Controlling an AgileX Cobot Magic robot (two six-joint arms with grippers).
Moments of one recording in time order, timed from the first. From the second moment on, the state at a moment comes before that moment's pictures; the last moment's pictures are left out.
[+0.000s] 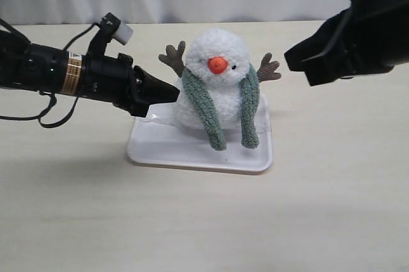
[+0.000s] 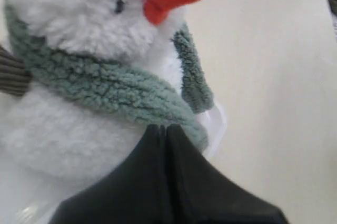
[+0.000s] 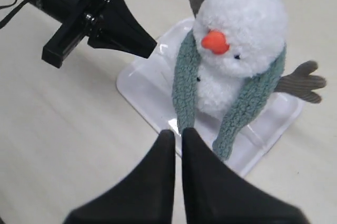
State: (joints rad) left arm -0.25 1.86 -0.92 1.55 -0.86 -1.23; right arm 0.36 1.12 -1.01 0.43 0.82 -0.46
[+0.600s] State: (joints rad) left arm -0.25 1.11 -0.58 1.27 -0.38 -1.14; right arm 0.36 0.78 -0.85 0.43 0.60 -0.47
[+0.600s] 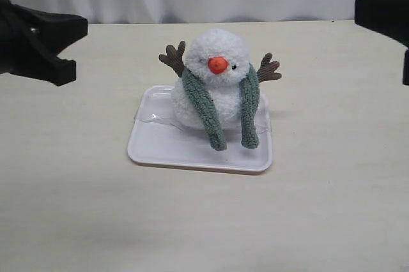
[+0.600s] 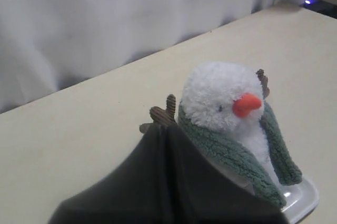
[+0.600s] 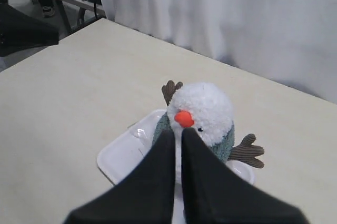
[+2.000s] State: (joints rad) left arm -0.25 0.77 -0.45 1.25 -0.33 -1.20; right arm 0.36 0.46 -0.79 0.43 0.51 -0.46
